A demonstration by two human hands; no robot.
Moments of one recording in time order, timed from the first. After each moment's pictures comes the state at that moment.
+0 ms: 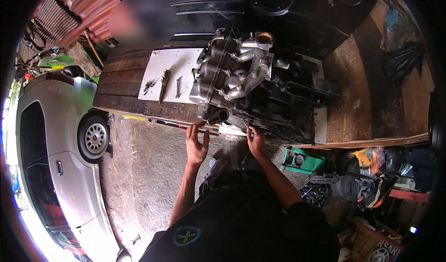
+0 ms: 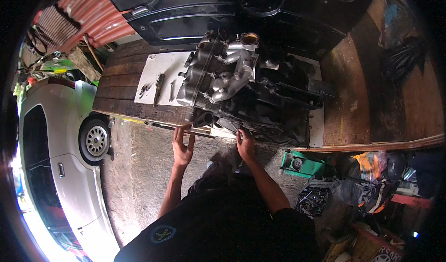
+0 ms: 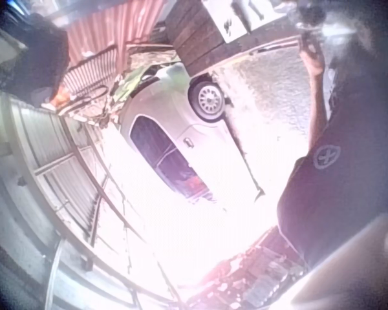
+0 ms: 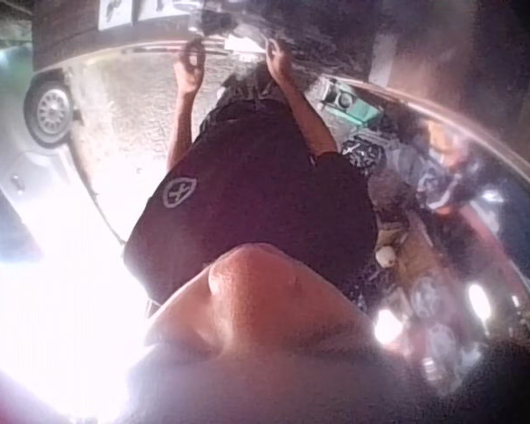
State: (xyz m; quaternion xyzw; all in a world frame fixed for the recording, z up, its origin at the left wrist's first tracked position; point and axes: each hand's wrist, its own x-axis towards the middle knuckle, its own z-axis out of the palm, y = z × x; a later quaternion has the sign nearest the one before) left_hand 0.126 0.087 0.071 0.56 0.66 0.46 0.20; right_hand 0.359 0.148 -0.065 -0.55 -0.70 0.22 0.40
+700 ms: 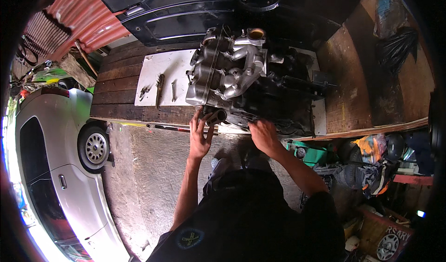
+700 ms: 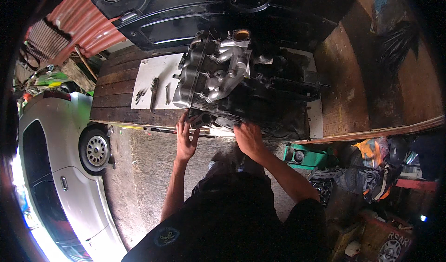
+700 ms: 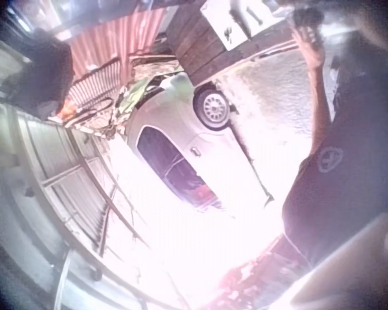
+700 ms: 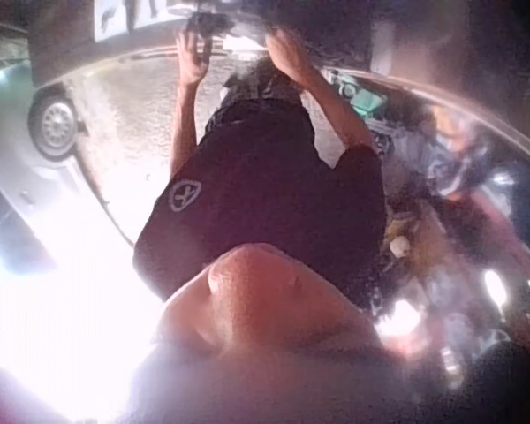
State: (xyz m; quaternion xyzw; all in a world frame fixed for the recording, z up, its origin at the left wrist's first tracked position) left_hand 0.120 0.123 0.064 0.67 0.61 0.40 0.15; right_hand 0.361 0.170 0.084 -0.47 -0.87 0.07 0.11
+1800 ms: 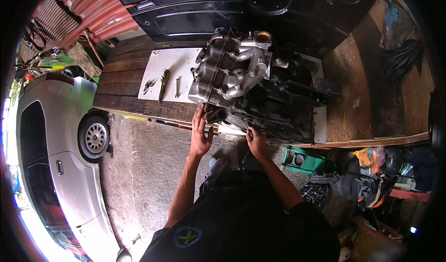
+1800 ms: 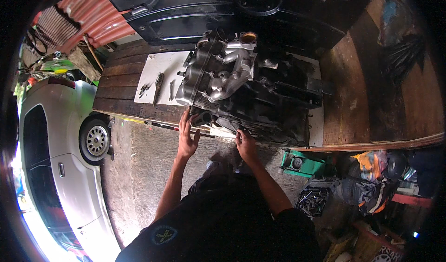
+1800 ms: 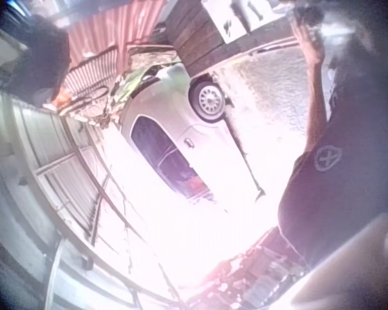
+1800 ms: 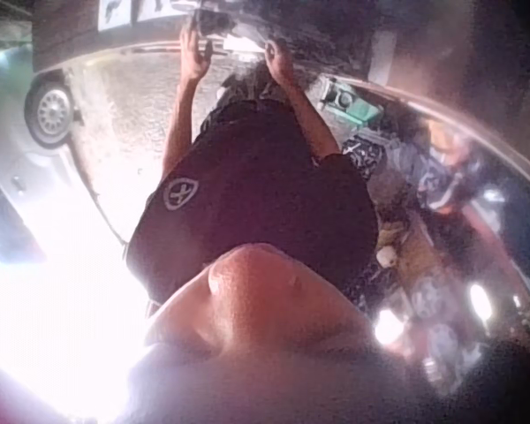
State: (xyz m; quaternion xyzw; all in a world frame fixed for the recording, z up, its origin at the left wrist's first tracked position) left_hand 0.127 0.121 0.056 0.67 0.60 0.42 0.14; right_hand 0.365 0.150 -0.051 -0.54 -0.72 0.24 0.37
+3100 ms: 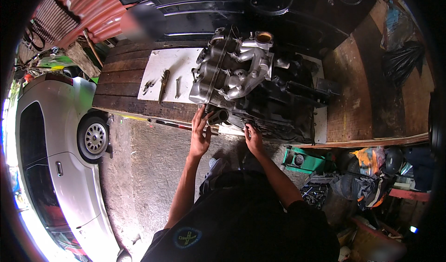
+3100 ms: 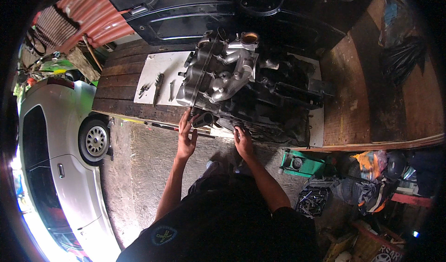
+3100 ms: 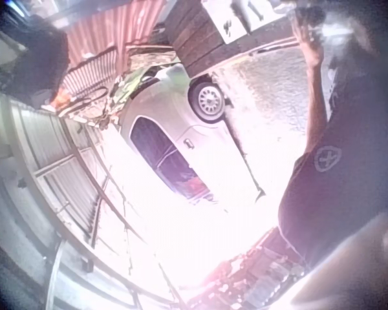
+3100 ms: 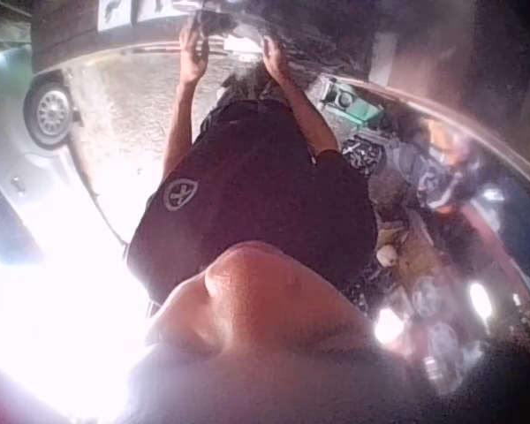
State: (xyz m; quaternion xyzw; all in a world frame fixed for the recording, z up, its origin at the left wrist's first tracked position) left_hand 0.121 0.123 0.056 0.66 0.58 0.45 0.16; right_hand 0.352 0.166 -0.101 -0.51 -0.73 0.21 0.41
